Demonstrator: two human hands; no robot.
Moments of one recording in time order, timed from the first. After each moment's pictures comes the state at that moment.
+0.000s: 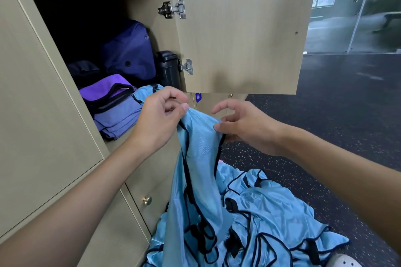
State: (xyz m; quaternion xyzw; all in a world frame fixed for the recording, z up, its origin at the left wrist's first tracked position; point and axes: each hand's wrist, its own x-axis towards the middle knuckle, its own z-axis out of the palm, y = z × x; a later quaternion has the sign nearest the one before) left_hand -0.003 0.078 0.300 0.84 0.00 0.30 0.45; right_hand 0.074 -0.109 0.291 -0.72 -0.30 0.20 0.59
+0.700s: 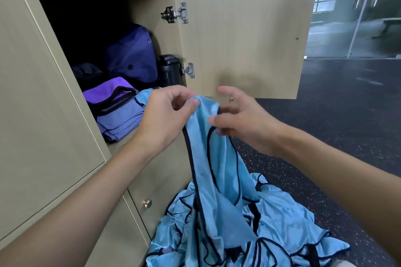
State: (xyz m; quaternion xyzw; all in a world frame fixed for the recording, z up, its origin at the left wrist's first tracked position) left_hand -0.005 0.066 0.316 0.84 -0.03 0.35 0.41; right_hand 0.066 -0.101 0.304 -0.66 -0.28 0.17 0.68
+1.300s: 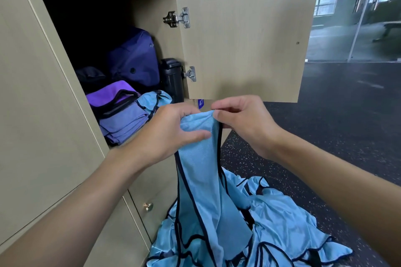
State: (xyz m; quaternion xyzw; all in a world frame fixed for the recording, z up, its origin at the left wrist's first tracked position) left_hand -0.017 0.072 0.313 0.92 -0.05 0.22 0.31; right_hand 0.065 -0.093 0.305 -0.70 -0.27 0.05 0.66
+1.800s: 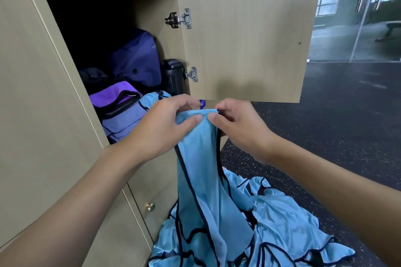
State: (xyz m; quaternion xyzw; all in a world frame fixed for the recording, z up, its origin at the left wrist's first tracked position) left_hand -0.021 0.080 0.323 0.93 -0.05 0.26 0.27; right_hand 0.054 -0.087 0.302 -0.73 -0.34 0.02 0.59
